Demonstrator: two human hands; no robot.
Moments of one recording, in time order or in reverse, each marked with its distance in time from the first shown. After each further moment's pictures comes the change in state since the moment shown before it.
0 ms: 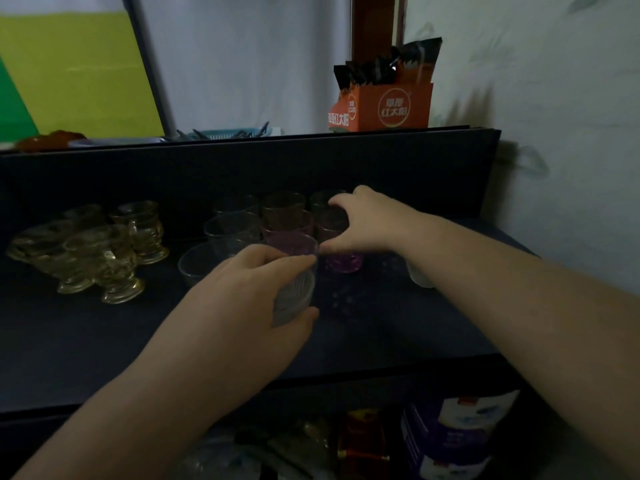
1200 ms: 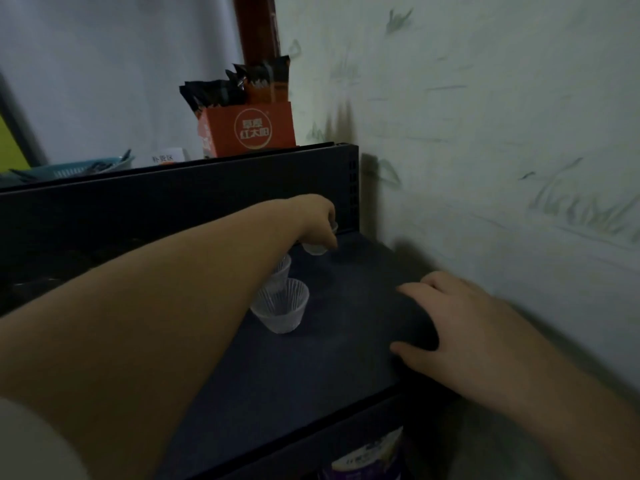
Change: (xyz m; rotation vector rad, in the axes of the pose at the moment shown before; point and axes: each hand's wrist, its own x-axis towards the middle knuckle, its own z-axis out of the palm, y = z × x) left_hand 0.313 0.142 0.153 0.153 -0.540 0.189; right_hand -0.213 0.172 -0.006 -0.073 0.152 0.298
